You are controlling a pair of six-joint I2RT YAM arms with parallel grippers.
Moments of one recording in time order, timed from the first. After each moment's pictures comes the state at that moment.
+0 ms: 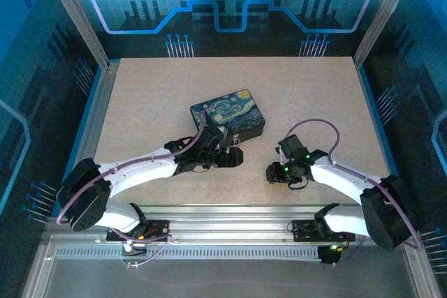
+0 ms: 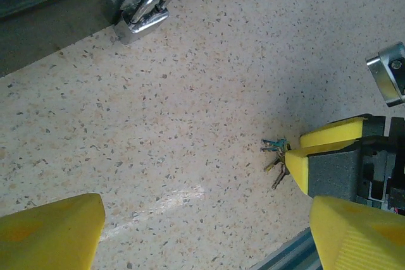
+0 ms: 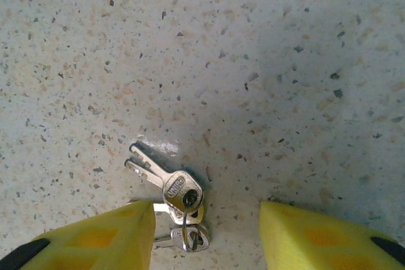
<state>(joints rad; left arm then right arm) -0.82 1.41 0.84 -0.28 0.10 -0.84 0.49 1.25 0.53 -0.52 -0.18 0.51</state>
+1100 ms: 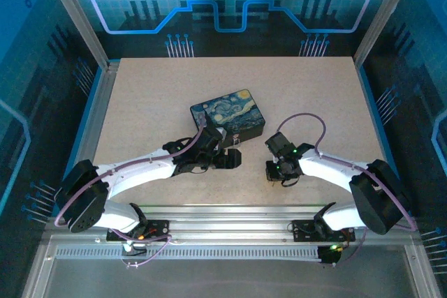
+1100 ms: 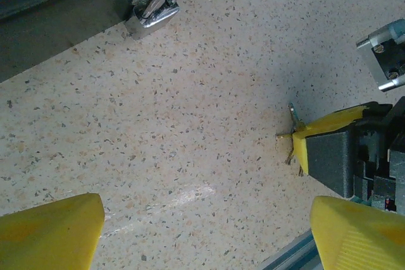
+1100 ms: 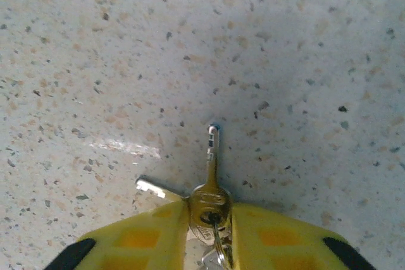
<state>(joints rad) -0.82 1.39 0.83 -0.31 0.10 -0.81 0.60 1.37 0.63 -0.57 -0.04 0.53</state>
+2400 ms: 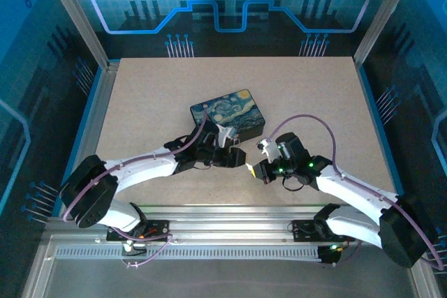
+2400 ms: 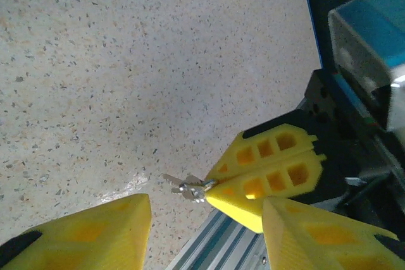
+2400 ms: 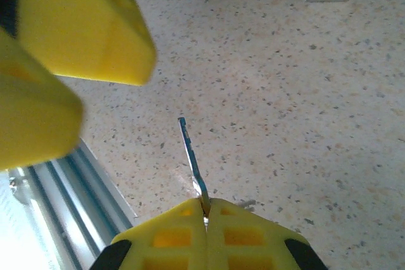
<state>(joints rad) -0.76 1.45 0.78 -0.01 0.47 -0.77 0.61 1.07 0.51 -0.29 -0.44 0.27</state>
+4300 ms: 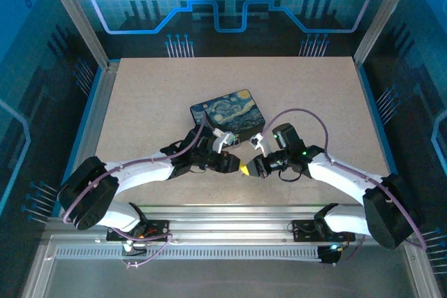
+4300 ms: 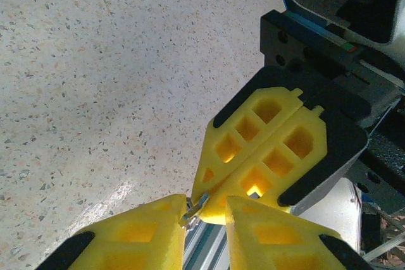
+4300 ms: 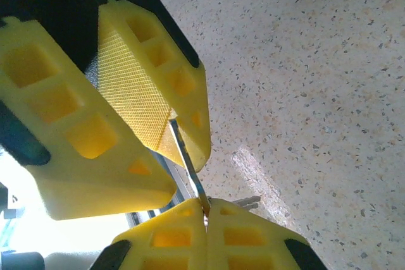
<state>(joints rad) -0.73 1.42 0.67 0.12 0.60 -0.67 0.55 1.24 0.60 -0.25 -0.75 0.23</state>
